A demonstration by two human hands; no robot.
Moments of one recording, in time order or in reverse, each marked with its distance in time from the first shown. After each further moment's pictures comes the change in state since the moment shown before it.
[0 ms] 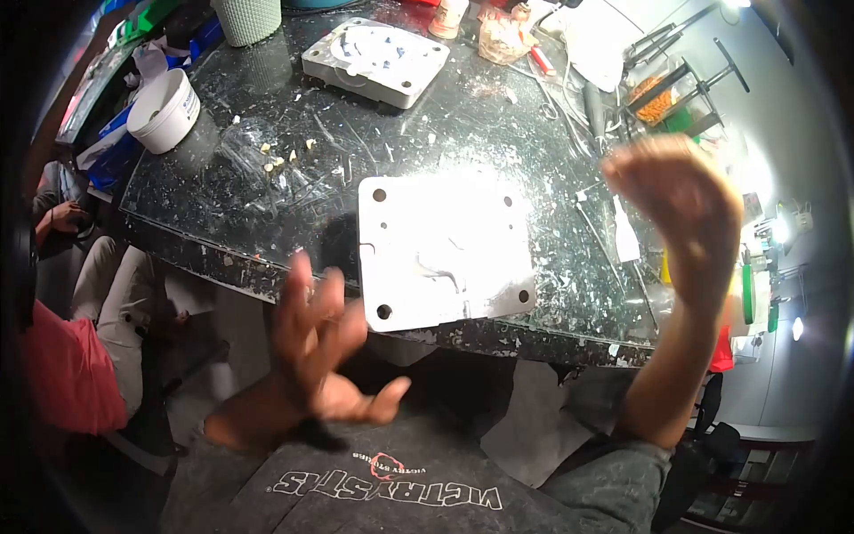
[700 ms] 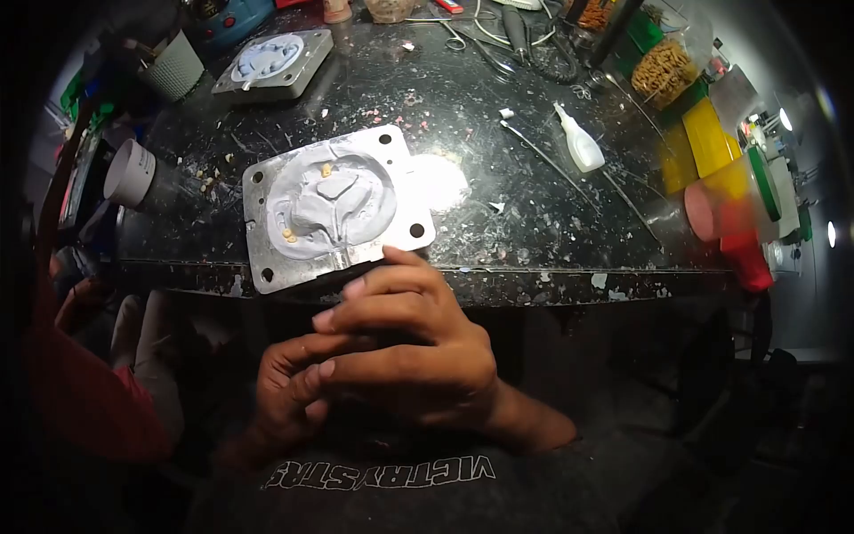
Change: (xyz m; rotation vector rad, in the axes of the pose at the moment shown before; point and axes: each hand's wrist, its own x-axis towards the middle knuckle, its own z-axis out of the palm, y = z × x) left_hand 0.012 0.074 -0.005 -1.423 -0.139 -1.195; right_hand -0.125 -0.024 0.141 0.346 0.236 -0.195
